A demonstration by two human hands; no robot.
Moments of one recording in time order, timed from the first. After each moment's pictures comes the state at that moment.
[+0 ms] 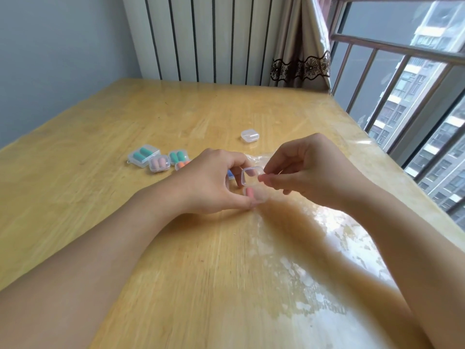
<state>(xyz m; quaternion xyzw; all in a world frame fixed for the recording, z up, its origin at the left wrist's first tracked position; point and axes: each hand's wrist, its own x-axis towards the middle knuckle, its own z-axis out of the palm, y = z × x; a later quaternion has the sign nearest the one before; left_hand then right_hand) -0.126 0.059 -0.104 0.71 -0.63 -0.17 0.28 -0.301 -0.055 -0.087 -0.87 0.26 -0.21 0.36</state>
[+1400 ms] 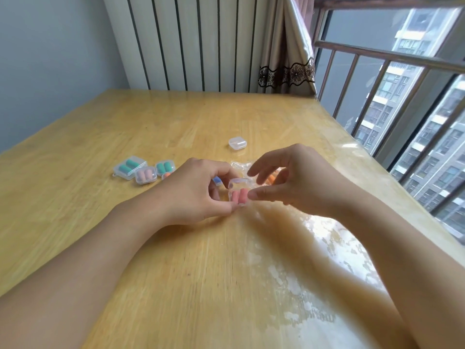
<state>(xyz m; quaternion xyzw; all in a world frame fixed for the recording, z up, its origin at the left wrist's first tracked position) -0.119 0.056 -0.110 0.67 -0.64 -0.18 0.32 -0.306 -0.058 -0.085 -0.90 0.26 -0.18 0.30</state>
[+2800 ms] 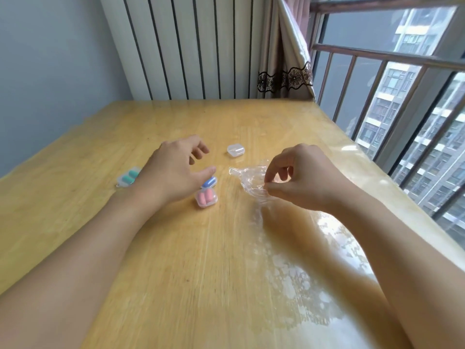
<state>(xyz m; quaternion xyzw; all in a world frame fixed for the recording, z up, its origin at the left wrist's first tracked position) -0.090 0.037 -0.093 0.78 -0.54 0.01 0.30 -0.311 -0.076 -0.086 -0.92 0.29 -0.22 0.17</state>
